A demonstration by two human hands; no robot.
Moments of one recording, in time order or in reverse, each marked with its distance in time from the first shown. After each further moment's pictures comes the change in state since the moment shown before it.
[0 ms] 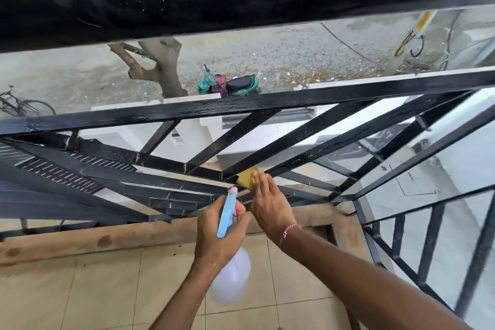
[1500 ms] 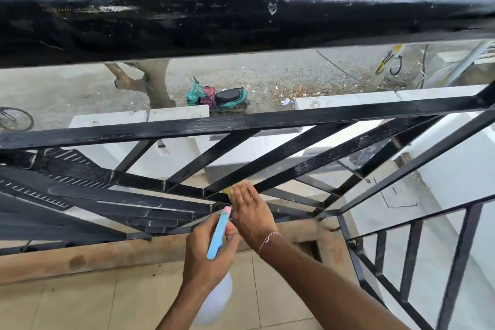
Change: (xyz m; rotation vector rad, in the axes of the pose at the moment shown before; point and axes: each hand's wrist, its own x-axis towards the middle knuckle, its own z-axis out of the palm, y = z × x) left_hand 0.006 -0.010 0.022 0.046 0.015 0.073; right_hand 0.016 0.008 0.002 -0.074 0.098 -0.037
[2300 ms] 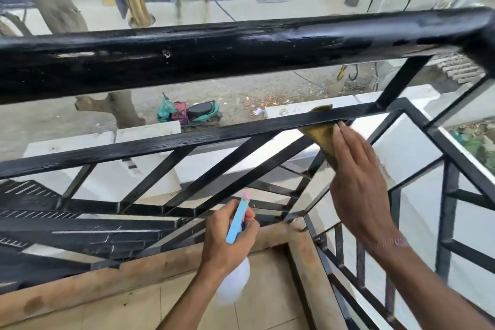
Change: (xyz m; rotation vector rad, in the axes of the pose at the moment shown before) left_hand -0.001 0.090 0.074 -0.098 -0.215 0.245; right_hand -0.156 0.206 -0.086 0.369 0.591 0.641
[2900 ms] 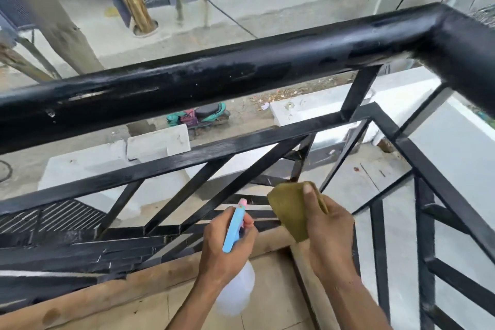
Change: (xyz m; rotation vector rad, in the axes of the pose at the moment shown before) left_hand 0.024 0.028 0.051 0.138 0.007 -0.022; right_hand -0.024 0.013 0.030 1.150 -0.049 1.067
